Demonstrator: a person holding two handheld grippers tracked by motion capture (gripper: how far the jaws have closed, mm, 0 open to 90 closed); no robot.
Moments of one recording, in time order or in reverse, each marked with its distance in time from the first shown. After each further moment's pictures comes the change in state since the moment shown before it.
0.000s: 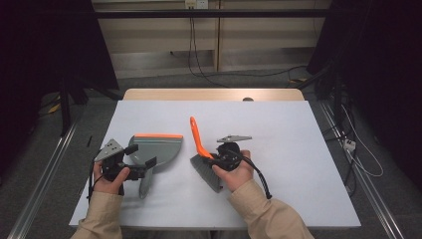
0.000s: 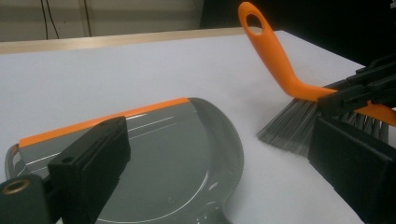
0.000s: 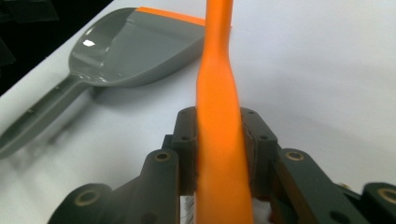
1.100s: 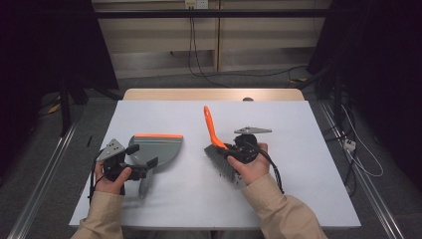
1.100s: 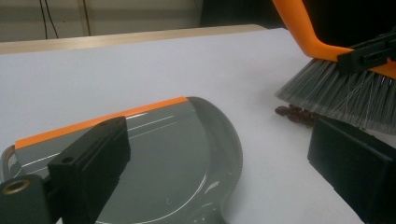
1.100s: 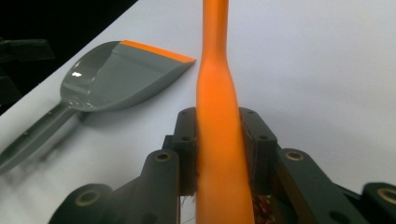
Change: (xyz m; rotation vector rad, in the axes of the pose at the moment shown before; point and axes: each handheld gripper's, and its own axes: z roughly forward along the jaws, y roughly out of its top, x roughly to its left) left arm -0.002 0.000 0.002 0.008 -0.001 0.007; right arm -0.022 0.016 -0.035 -0.079 -0.030 0.009
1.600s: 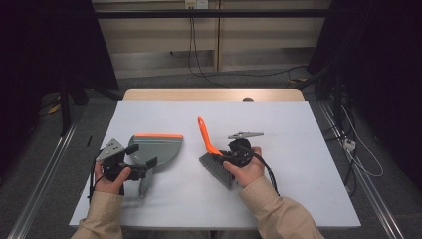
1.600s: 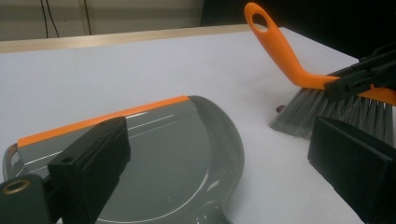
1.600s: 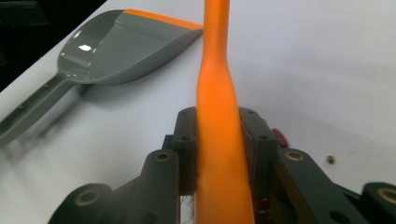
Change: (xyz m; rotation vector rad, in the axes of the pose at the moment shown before) left arm 0.000 0.000 0.000 -0.003 0.002 -0.009; right arm -0.003 -0.015 0.021 0.086 0.045 0.000
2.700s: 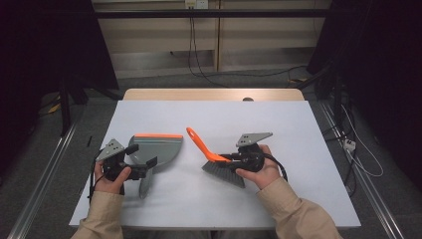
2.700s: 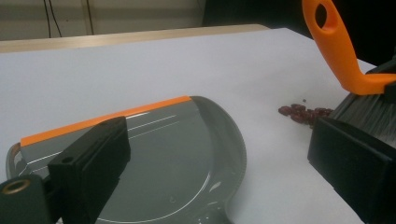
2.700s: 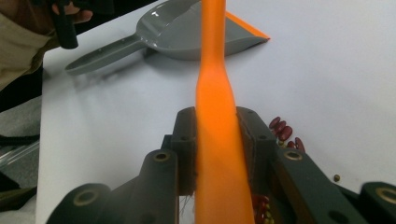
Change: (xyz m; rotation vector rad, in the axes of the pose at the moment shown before) left arm 0.001 0.000 0.000 0.001 0.009 0.000; right arm -0.010 -0.002 -0.032 -0.006 0.236 -0.323
